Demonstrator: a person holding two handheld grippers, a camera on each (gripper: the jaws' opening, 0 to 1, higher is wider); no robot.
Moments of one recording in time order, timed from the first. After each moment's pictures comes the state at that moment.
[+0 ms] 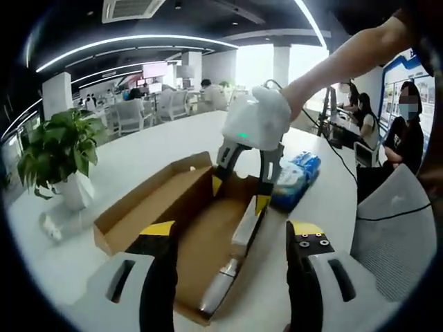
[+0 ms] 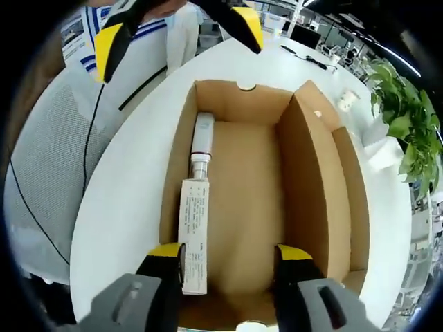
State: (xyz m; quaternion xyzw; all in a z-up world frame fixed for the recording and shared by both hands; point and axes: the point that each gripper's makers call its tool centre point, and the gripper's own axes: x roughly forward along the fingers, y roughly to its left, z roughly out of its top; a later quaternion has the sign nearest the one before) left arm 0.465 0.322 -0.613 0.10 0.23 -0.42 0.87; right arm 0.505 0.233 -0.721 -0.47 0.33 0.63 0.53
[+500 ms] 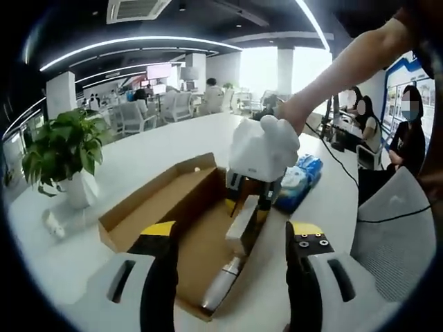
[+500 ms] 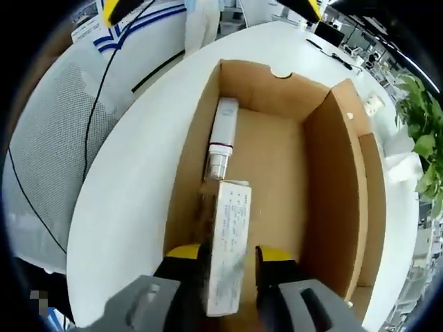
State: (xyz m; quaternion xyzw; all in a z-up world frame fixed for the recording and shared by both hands) left arm 0.465 0.330 -0.609 0.09 0.23 -0.41 0.88; right arm 0.486 0.243 -0.751 -0.50 0.33 0.63 0.48
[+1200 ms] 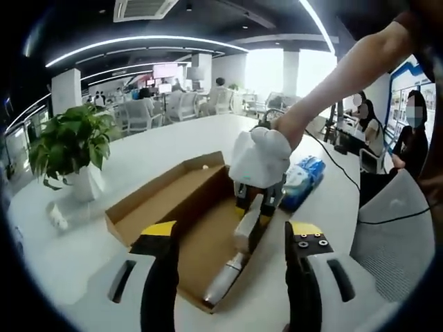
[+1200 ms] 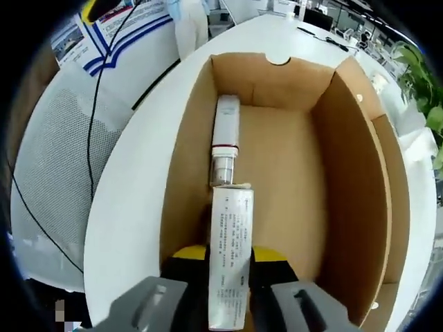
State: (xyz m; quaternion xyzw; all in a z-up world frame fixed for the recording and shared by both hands) left arm 0.460 0.343 -0.607 0.08 0.23 -0.40 0.88; right arm 0.475 0.246 -0.762 -0.46 0.39 0.64 0.48
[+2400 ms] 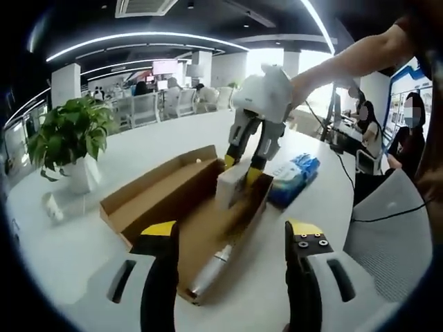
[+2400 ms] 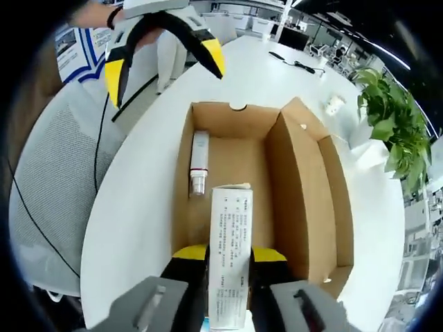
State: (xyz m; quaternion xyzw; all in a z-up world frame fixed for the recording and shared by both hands) left arm 0.443 0.339 -0.615 0.07 0.23 -0.41 0.88; right arm 0.504 0.231 -0.673 -0.45 0.32 0.61 0.57
